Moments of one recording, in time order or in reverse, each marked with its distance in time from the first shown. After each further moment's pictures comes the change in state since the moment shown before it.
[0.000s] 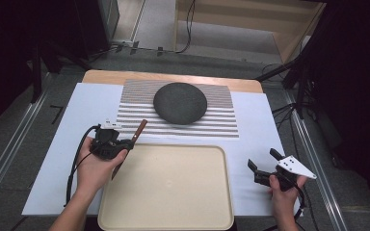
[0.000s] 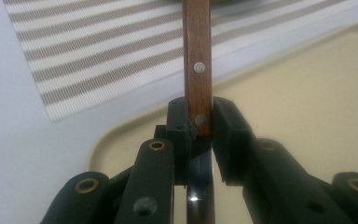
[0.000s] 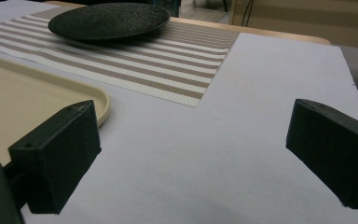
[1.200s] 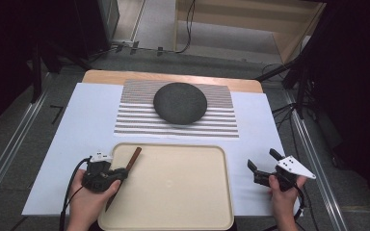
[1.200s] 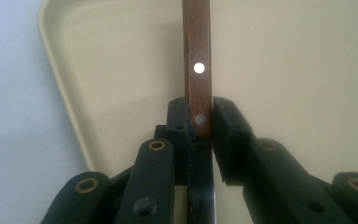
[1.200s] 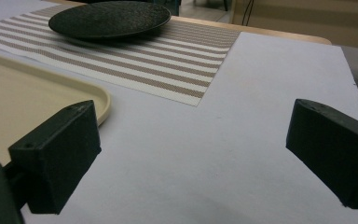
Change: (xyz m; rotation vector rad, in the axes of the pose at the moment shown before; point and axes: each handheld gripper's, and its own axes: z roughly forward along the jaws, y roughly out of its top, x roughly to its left) left arm -0.008 -0.079 -0.007 0.037 -0.043 -0.100; right arm 0.001 0.000 0.000 0.005 0.002 -0.003
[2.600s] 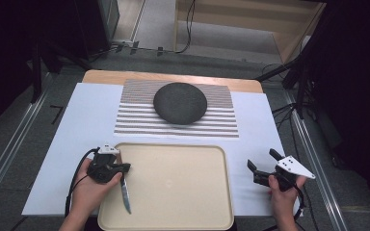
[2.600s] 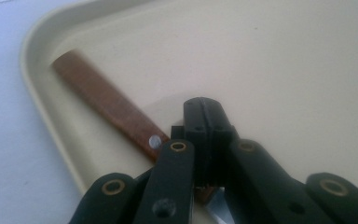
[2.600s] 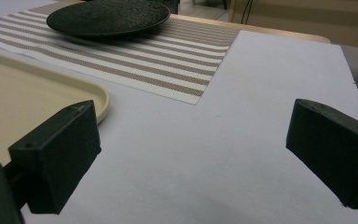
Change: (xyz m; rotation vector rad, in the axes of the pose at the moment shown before) left arm 0.013 0.022 0.017 0.049 -0.032 0.128; right arm 0.000 0.000 0.001 0.005 -0.008 -0.005
